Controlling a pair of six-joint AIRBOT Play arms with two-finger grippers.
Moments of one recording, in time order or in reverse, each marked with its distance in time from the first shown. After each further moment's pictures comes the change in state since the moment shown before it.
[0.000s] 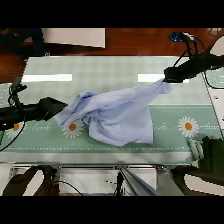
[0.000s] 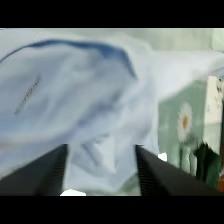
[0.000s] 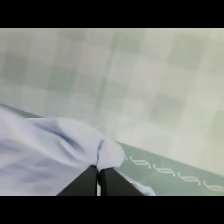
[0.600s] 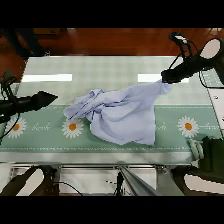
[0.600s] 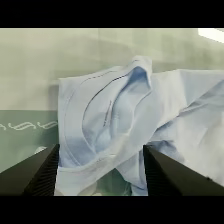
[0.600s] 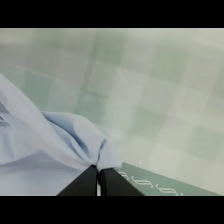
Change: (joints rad) left arm 0.118 -0.168 0.062 0.022 0.128 0.356; right arm 0.003 -0.042 -0.003 -0.094 -0.050 -0.025
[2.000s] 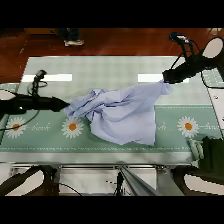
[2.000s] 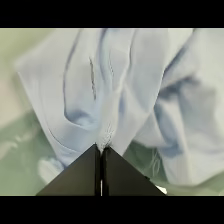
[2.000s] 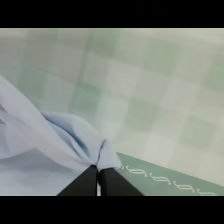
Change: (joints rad) left arm -0.150 -0.180 0.147 0.073 -0.063 0.302; right arm 0.000 0.039 0.015 -0.032 0.050 0.008
